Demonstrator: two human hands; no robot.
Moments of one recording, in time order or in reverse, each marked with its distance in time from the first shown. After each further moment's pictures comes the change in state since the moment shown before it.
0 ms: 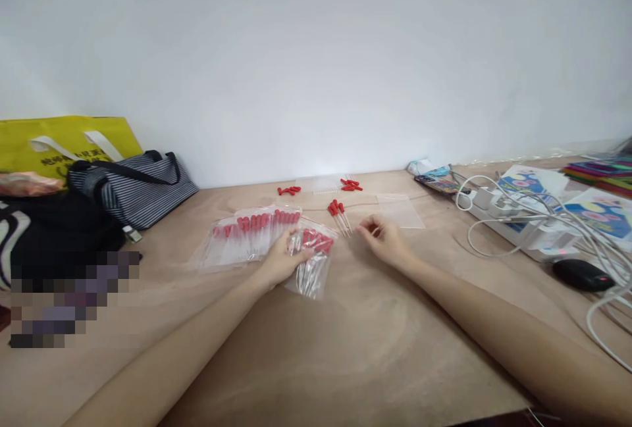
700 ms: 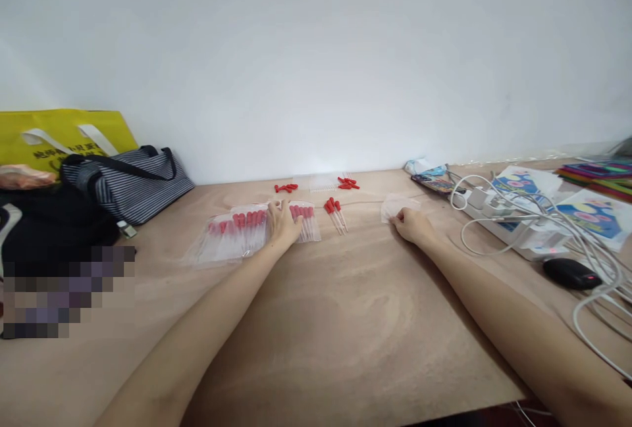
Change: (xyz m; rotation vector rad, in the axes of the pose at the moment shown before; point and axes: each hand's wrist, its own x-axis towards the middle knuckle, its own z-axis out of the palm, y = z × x) left_hand 0.064 0.013 0.015 0.790 0.502 0.158; right_hand 0.026 0.061 -0.058 -0.747 -0.093 0.392
